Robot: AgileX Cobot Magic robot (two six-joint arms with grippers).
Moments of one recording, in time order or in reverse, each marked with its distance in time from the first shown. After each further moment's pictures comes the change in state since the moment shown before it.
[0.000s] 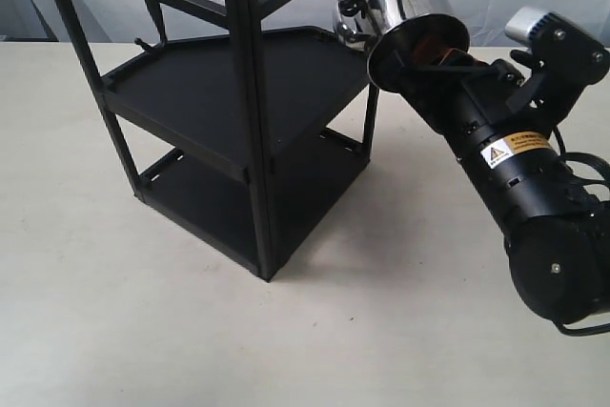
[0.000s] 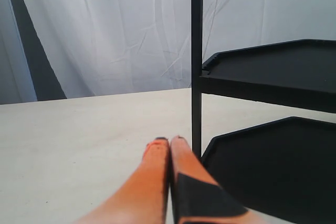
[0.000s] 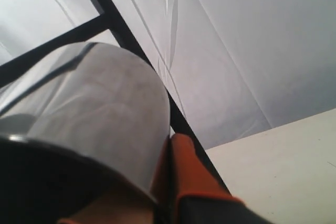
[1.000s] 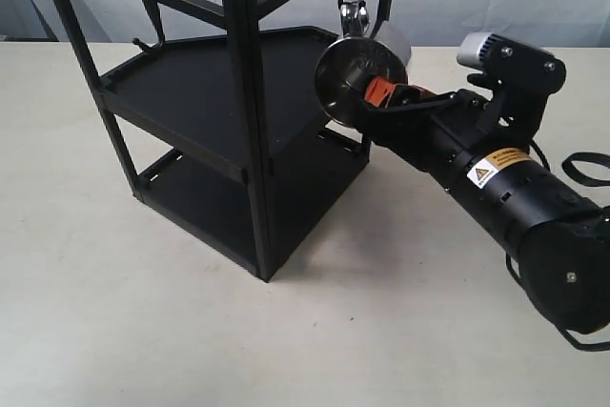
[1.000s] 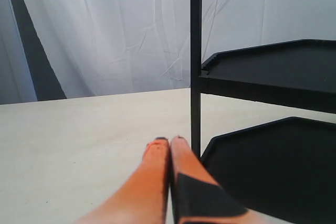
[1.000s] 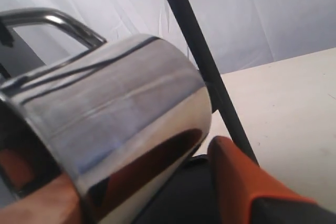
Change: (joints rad) left arm 0.000 0.000 0.000 0.000 0.000 0.000; right arm 0.006 -0.057 0.005 -0.066 0.254 -0.058
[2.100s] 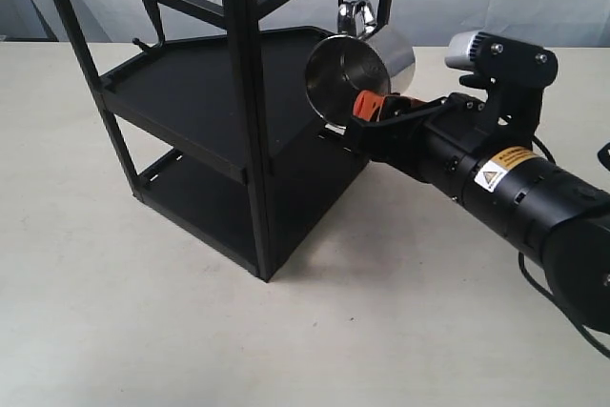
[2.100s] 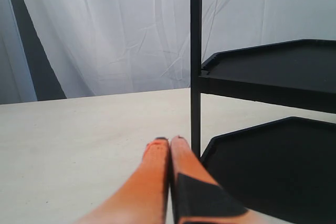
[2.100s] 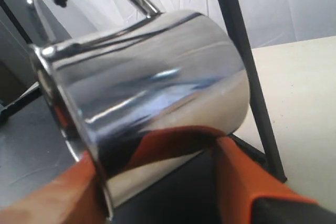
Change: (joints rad) left arm 0.000 0.000 0.000 0.000 0.000 0.000; right arm 0.000 -0.096 0.000 -0.077 0.179 -0.030
